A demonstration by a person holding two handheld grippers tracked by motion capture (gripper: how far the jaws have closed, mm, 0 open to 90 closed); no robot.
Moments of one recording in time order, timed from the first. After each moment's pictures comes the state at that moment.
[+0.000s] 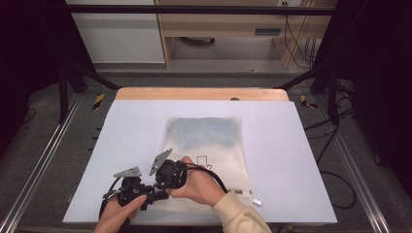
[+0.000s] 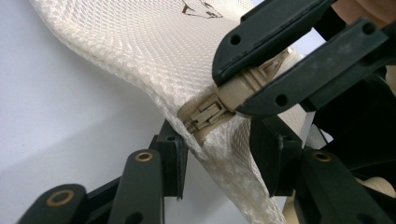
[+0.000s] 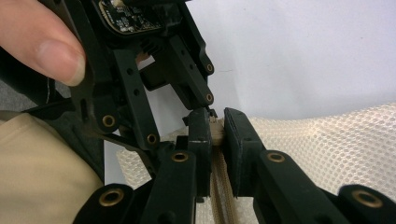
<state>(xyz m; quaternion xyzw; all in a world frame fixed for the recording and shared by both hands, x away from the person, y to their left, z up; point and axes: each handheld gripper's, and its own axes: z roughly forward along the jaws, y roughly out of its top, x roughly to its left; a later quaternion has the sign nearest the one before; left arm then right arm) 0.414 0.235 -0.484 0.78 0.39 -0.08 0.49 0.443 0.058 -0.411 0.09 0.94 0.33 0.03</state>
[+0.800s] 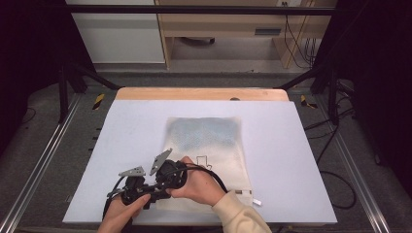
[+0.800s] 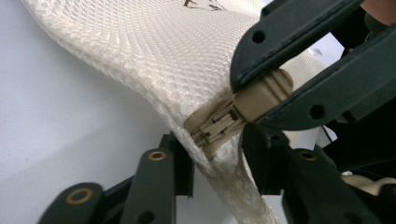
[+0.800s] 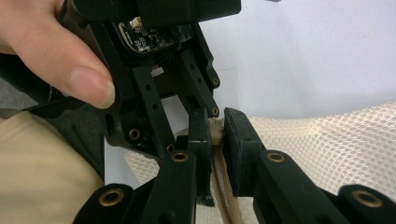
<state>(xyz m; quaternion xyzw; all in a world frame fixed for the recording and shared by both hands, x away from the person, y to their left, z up) 0.420 0.228 -0.490 0.78 0.39 -0.09 0.48 0.444 0.057 -0.412 0.09 0.94 0.33 0.03</state>
